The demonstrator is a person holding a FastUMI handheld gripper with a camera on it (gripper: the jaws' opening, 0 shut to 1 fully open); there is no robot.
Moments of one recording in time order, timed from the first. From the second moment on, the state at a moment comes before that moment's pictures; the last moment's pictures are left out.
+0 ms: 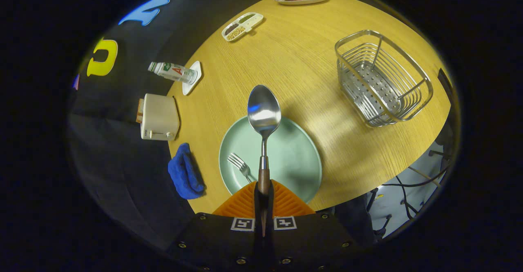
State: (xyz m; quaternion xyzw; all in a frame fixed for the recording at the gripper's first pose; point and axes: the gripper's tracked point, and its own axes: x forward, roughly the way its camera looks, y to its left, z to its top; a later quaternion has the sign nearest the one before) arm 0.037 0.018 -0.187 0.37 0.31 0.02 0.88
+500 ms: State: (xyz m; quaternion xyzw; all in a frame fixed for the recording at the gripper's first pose) arm -0.006 -0.044 -0.166 0.44 0.28 -0.01 0.85
